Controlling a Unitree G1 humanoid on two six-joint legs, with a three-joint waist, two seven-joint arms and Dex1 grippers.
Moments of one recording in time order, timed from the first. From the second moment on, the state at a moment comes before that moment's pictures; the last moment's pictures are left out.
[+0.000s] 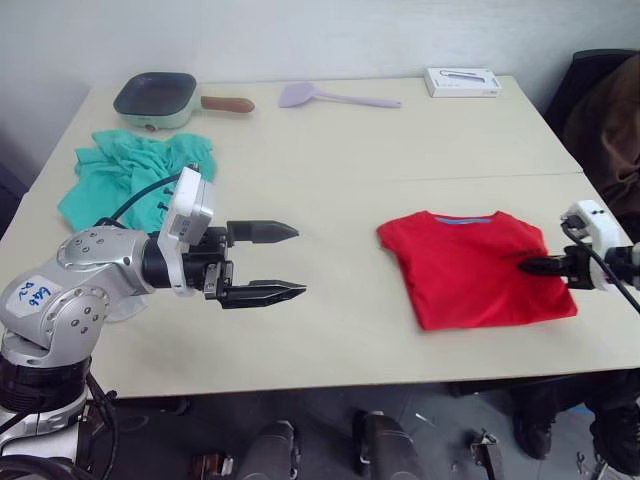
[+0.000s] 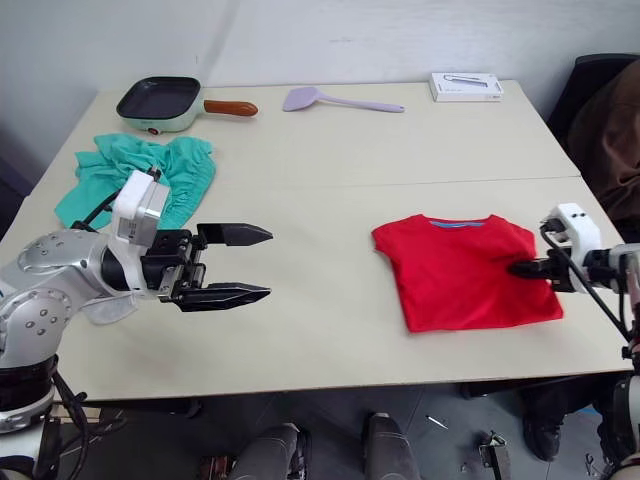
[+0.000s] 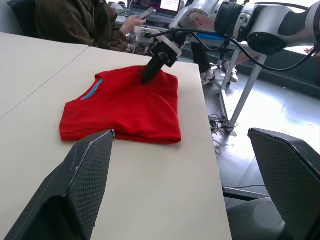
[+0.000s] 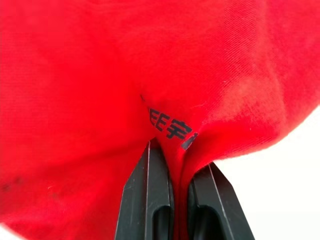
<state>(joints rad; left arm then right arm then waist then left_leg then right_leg) -0.49 0.79 0.15 -0.43 -0.89 0.82 -0.97 -0.77 -1.06 0.07 0.78 0.23 0.72 1.11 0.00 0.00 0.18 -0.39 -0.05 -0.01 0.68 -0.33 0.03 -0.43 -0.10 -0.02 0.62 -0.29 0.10</state>
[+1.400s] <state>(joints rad) -0.23 0.89 0.28 -0.16 -0.47 0.53 -0.79 -0.43 -0.68 -0.13 -0.25 0.67 0.72 0.88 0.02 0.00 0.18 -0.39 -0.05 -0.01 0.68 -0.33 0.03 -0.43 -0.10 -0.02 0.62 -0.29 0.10</state>
